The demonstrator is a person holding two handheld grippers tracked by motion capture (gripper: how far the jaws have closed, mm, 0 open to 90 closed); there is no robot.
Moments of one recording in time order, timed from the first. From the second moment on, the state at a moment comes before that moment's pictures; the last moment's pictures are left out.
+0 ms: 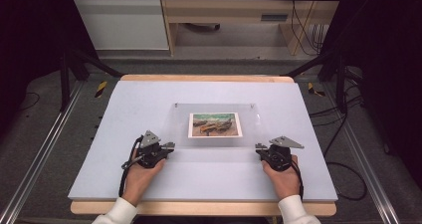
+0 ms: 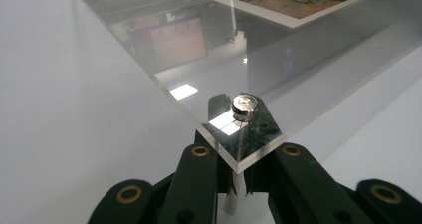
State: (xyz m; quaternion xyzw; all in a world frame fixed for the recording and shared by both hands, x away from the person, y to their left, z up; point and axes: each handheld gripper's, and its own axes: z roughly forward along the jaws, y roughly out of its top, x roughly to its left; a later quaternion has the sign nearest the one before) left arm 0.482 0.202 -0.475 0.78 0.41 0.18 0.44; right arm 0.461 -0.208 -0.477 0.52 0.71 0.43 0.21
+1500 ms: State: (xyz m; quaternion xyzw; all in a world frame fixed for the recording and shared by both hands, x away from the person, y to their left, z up) left arm 0.506 0.211 -0.408 0.79 0.39 0.15 0.45; right arm 0.485 -0.216 -0.413 0.48 0.74 0.43 0.19
